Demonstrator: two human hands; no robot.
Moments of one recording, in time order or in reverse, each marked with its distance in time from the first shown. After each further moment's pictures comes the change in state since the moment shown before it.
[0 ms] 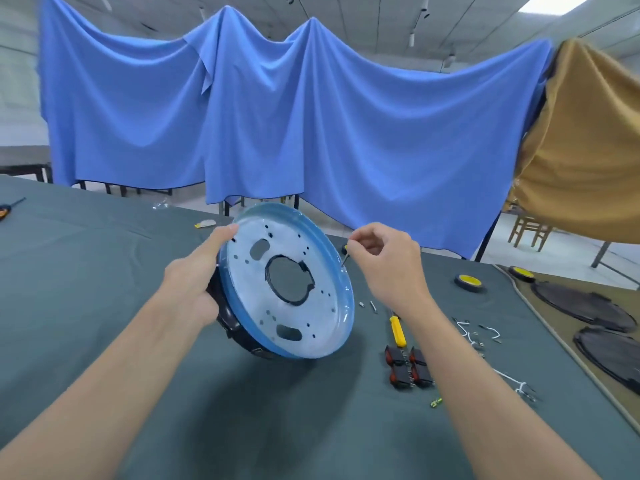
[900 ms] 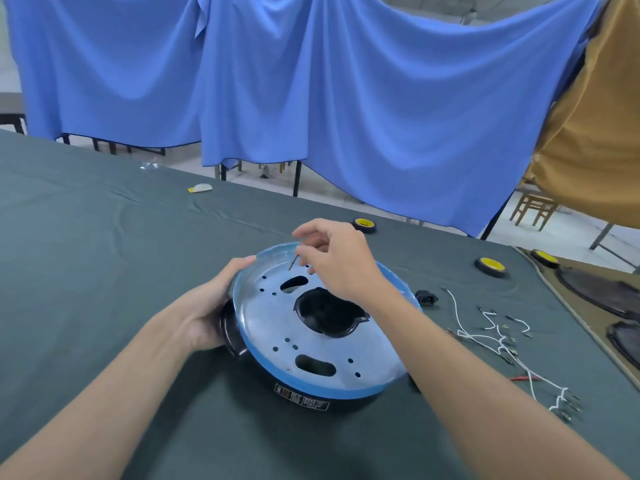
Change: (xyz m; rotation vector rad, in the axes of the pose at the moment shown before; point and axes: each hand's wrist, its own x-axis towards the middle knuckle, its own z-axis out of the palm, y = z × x) left_hand 0.093 -0.075 -0.035 0.221 -0.498 -0.503; right_hand 0.018 0.020 0.094 -0.023 -0.363 0.044
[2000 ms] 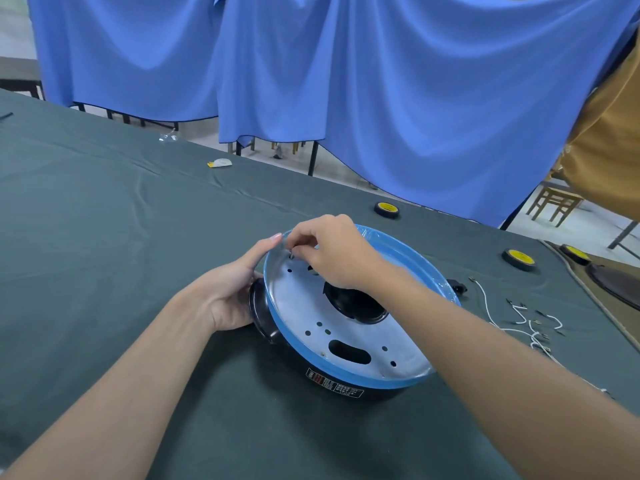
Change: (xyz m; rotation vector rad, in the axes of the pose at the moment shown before) left_hand -0.001 -0.005 -0.008 0.002 -0.014 0.053; right_hand 0.016 -0.005 0.035 -0.319 -0.253 -0.224
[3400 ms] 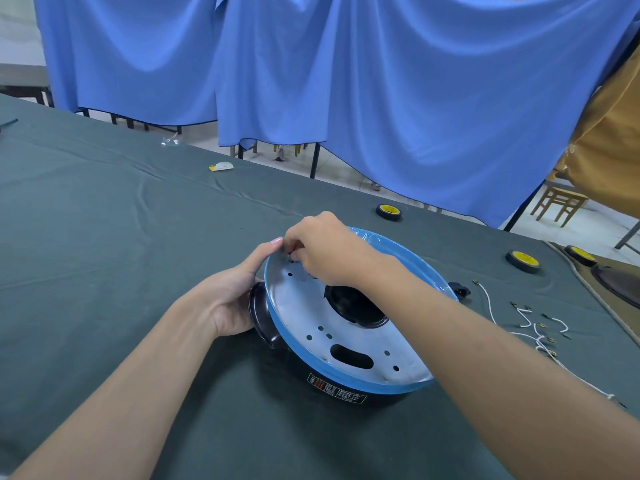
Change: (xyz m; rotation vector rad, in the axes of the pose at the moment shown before) left_hand -0.004 0.000 0.005 -0.023 0.031 -0.010; right_hand 0.015 -0.009 -0.004 -0.263 -0.163 0.023
